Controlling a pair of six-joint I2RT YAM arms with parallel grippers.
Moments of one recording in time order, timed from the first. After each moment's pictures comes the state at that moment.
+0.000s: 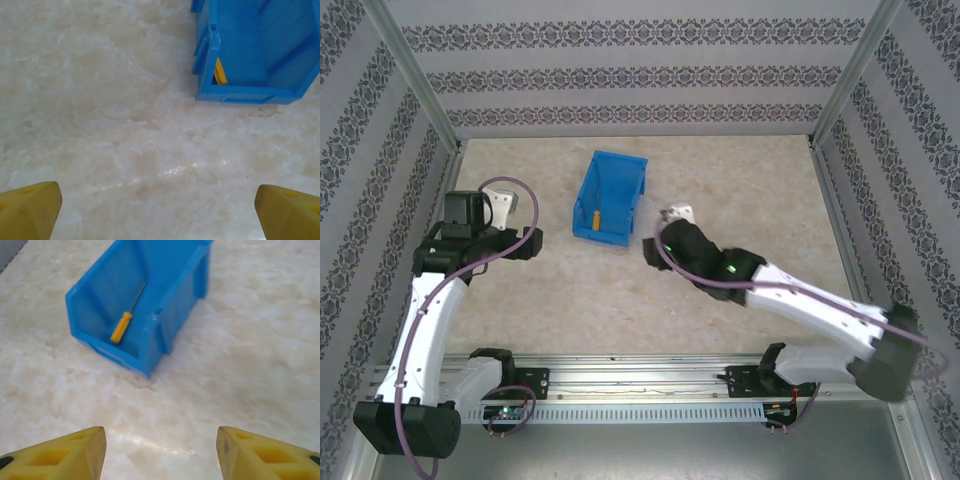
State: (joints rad) left arm 0.00 0.98 1.04 -0.89 0.16 0.07; right arm 0.94 1.13 0.94 -0.50 0.41 0.56
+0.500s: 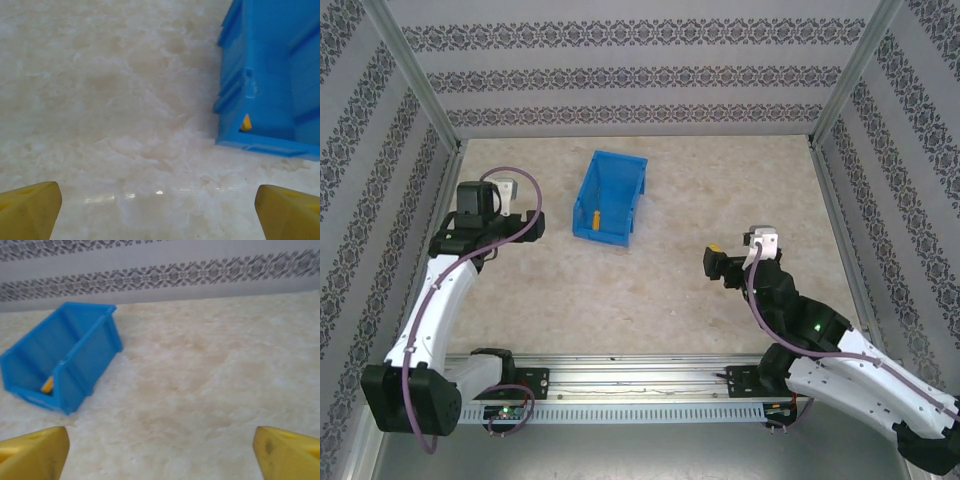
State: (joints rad) left arm 0.00 1.11 0.99 -0.65 0.07 -0.04; right arm 0.84 0.57 0.66 -0.53 0.63 0.43
